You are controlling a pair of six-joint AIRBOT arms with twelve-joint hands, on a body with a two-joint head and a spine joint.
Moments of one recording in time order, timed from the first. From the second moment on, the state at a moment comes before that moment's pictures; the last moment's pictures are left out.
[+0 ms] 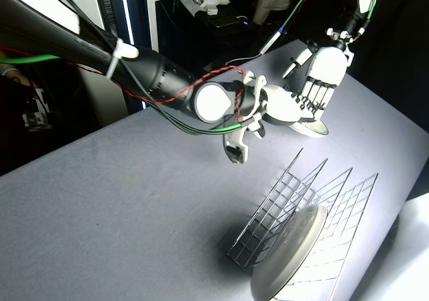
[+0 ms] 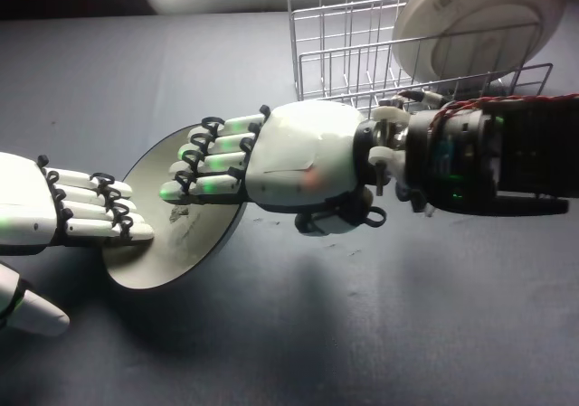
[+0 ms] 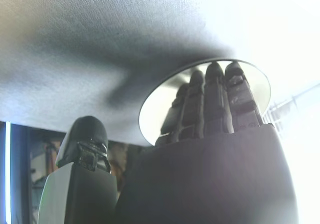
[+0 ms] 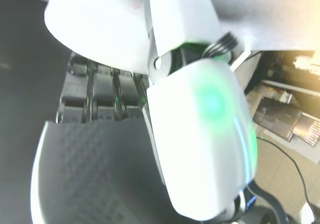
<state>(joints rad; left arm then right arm) 0.78 -0.98 1.55 1.47 -0.87 -0.18 -0.38 -1.48 1.37 -0.82 0.40 -0.45</state>
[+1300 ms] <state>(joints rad) 0.78 -0.99 1.56 1.48 -0.88 -0.18 -0.39 -1.63 1.50 -0.77 0.45 -0.47</state>
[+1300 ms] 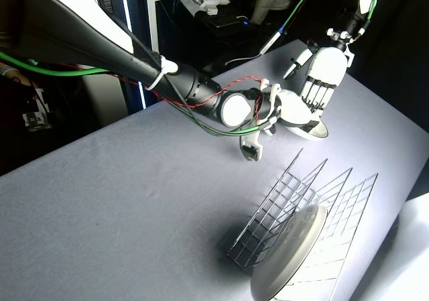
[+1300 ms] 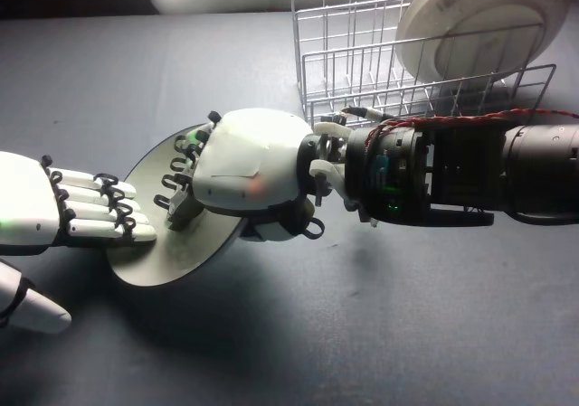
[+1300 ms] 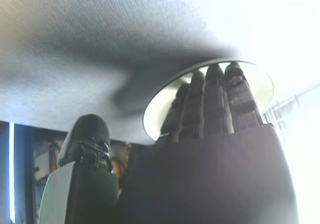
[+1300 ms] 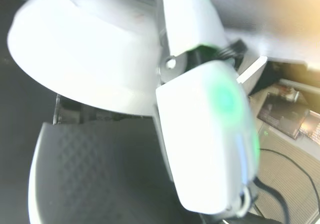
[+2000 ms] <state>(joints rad) 0.69 -0.98 1.55 1.57 -0.87 -0.20 -0.39 -1.62 1.50 -0.78 0.51 -0.49</state>
